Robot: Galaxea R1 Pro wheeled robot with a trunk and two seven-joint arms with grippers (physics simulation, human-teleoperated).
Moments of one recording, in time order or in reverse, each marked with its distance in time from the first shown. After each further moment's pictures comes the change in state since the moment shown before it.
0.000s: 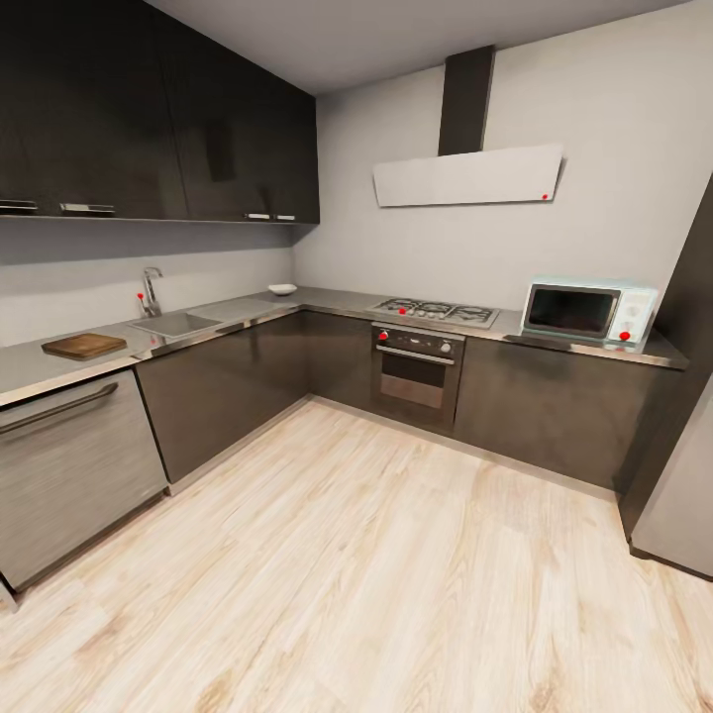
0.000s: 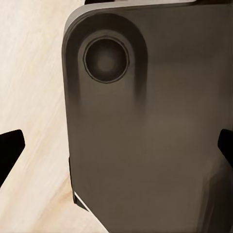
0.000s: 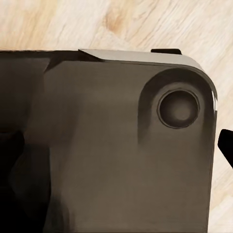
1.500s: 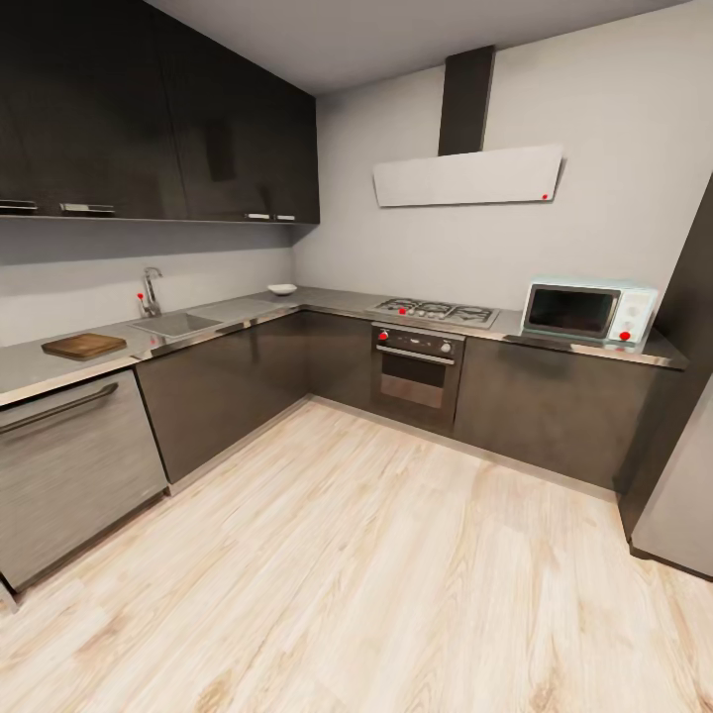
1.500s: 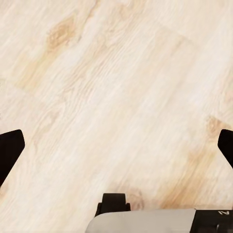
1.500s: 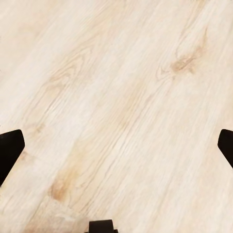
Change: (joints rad) left arm 0.000 0.017 0.008 -0.338 0.001 -0.264 0.009; right arm 0.000 -0.087 0.002 -0.304 0.006 -0.258 -0.095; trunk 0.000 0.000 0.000
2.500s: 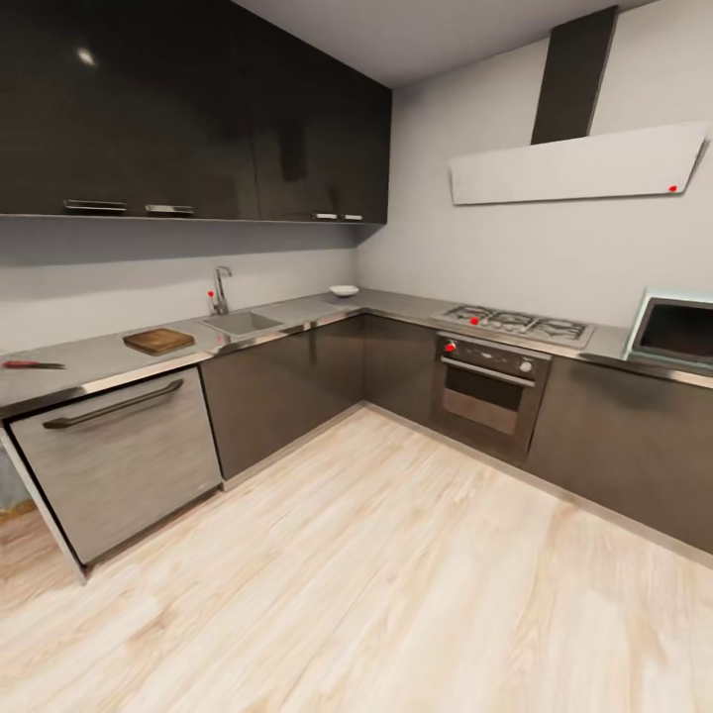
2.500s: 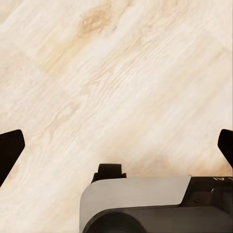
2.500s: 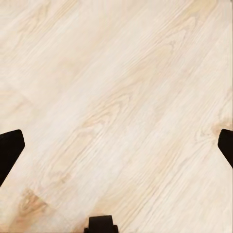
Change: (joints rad) left arm 0.000 -0.007 -0.001 0.095 0.002 -0.009 -0.002; right arm 0.000 0.001 -0.001 0.012 -0.001 0.000 -0.003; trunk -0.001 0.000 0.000
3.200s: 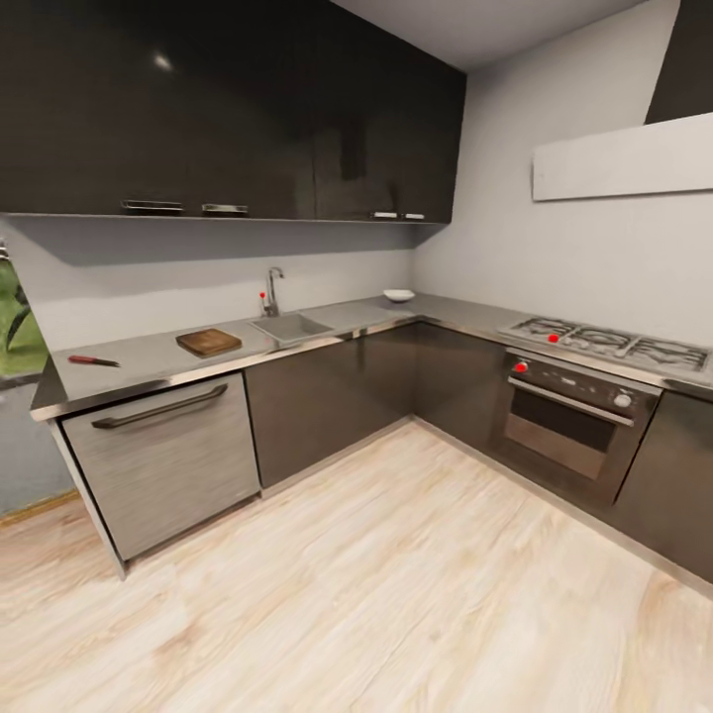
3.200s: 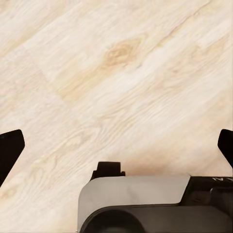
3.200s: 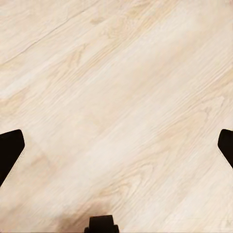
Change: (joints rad) left arm 0.000 0.000 0.000 0.006 0.024 0.000 0.000; right arm 0.000 0.001 0.001 0.000 0.000 0.000 0.000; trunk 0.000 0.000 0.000
